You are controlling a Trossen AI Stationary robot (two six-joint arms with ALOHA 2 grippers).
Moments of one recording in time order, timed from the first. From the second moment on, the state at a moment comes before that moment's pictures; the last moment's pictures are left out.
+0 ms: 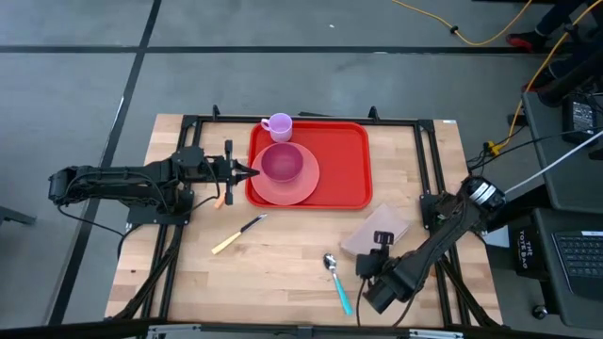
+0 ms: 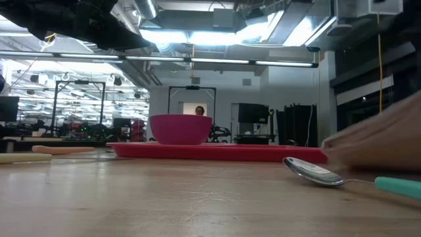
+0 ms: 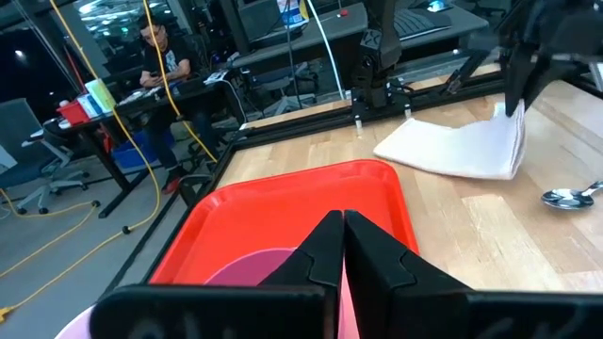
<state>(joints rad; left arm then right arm) 0.22 0.69 0.38 0.15 0.07 0.27 0.78 1.82 1.29 -1.11 0.40 0.89</state>
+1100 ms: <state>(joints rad) 0.22 0.69 0.38 0.15 0.07 0.27 0.60 1.46 1.30 -1.29 0.69 0.76</state>
